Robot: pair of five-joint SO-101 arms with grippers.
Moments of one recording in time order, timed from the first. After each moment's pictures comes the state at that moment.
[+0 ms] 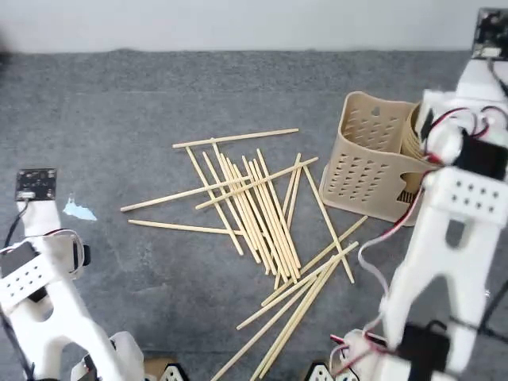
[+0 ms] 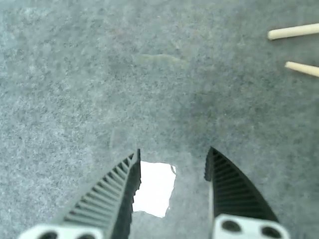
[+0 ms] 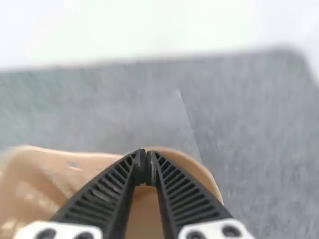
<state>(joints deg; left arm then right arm) -40.8 -32.0 55.4 58.6 -21.9 14.9 -15.6 -1.8 55.4 7.6</state>
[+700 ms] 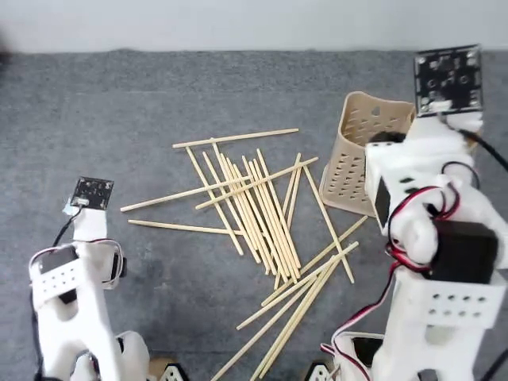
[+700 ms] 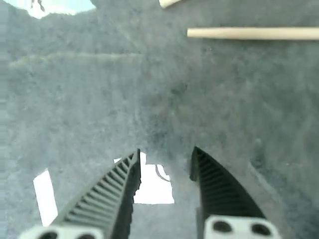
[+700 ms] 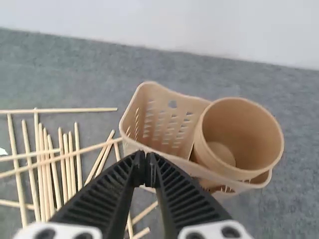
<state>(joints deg) -29.4 -35.5 67.2 54.3 -21.7 1.1 -38.2 -1.9 83.8 7.6</state>
